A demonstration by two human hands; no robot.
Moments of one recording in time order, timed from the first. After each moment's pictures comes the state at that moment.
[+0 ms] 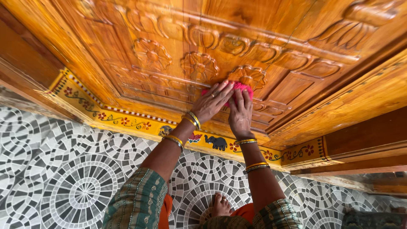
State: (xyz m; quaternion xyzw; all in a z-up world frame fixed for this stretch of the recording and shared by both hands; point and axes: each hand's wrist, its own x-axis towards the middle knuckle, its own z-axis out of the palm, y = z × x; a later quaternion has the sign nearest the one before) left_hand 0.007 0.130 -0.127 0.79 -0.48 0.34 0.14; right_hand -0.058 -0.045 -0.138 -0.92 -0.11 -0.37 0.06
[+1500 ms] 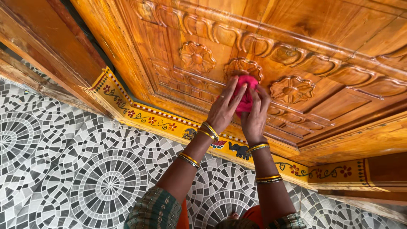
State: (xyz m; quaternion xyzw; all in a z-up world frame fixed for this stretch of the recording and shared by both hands) left_hand -0.021 0.193 -0.104 0.83 -0.32 0.34 0.31; right_hand -0.061 0.057 -0.085 -0.82 -0.18 -0.44 0.31
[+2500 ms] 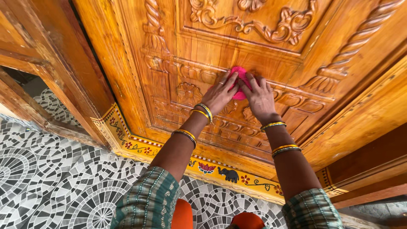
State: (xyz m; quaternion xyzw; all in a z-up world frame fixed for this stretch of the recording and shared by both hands) left_hand 0.017 0.201 0.055 0.82 -0.42 0.37 0.14; right_hand -0.053 0.012 0.106 -0.87 -0.25 -0.41 -0.09
